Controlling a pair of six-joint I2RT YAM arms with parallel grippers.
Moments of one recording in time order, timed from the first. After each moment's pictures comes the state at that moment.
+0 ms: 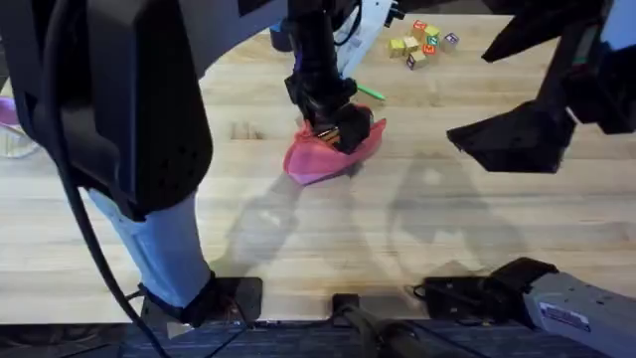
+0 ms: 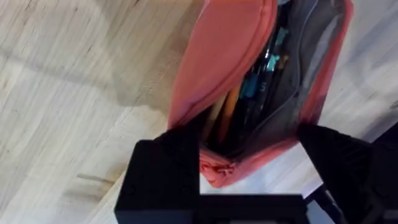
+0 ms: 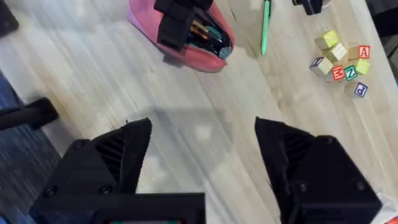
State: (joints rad) left arm -0.51 2.01 1.73 -1.35 0.27 0.35; right arm 0.42 1.18 1.65 -1.48 -0.16 -0.63
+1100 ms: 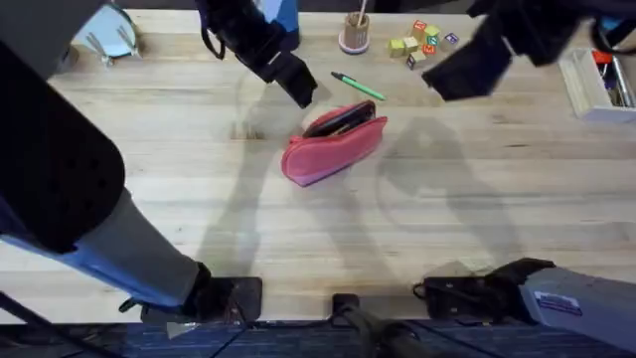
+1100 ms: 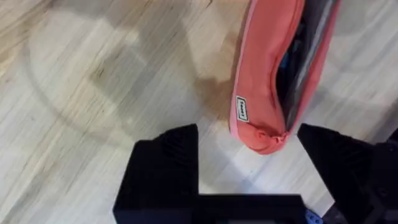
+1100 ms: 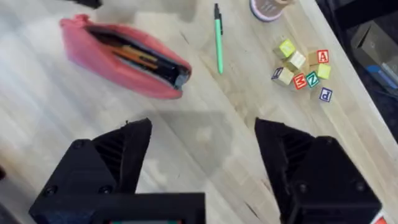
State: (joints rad) left arm -0.20 1.83 1.72 -1.35 0.41 0.60; right arm 0.33 1.34 1.65 -1.26 -0.12 -0.59
